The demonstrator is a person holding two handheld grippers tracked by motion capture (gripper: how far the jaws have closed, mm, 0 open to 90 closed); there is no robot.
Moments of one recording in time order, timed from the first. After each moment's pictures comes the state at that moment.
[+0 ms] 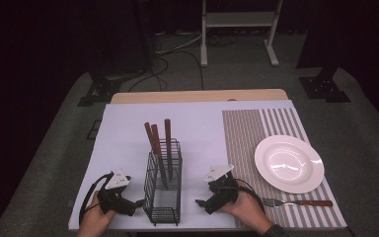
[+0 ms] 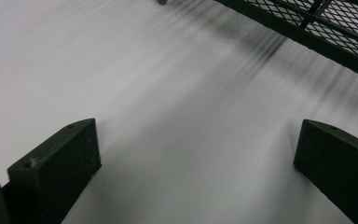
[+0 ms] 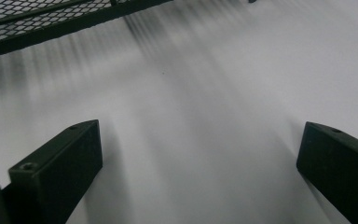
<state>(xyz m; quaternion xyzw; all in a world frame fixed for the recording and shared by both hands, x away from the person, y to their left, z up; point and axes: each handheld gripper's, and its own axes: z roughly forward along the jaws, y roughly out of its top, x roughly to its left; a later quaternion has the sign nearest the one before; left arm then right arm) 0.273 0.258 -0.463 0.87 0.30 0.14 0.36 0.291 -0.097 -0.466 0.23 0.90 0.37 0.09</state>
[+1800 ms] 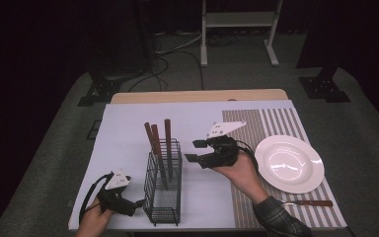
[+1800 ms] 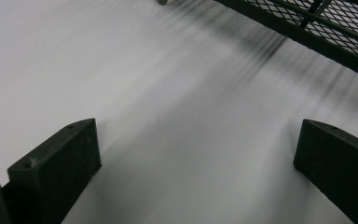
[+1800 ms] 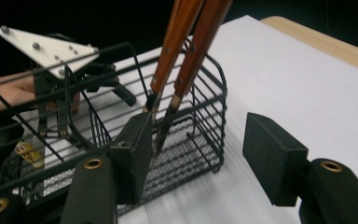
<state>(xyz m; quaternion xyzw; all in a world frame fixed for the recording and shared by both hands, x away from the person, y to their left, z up) 0.272 0.258 -0.463 0.87 0.30 0.14 0.36 0.339 -0.094 -0.352 0.23 0.83 0.51 0.06</state>
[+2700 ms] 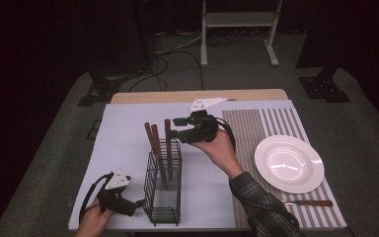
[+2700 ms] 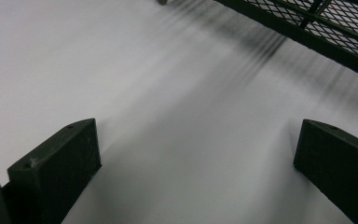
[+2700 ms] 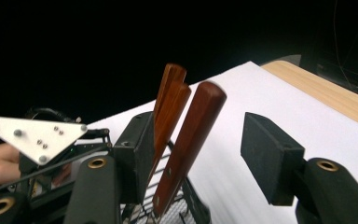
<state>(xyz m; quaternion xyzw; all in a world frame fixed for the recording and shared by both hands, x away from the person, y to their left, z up) 0.273 0.258 -0.463 0.87 0.30 0.14 0.36 0.392 -0.047 -0.325 0.22 0.80 0.56 0.04</state>
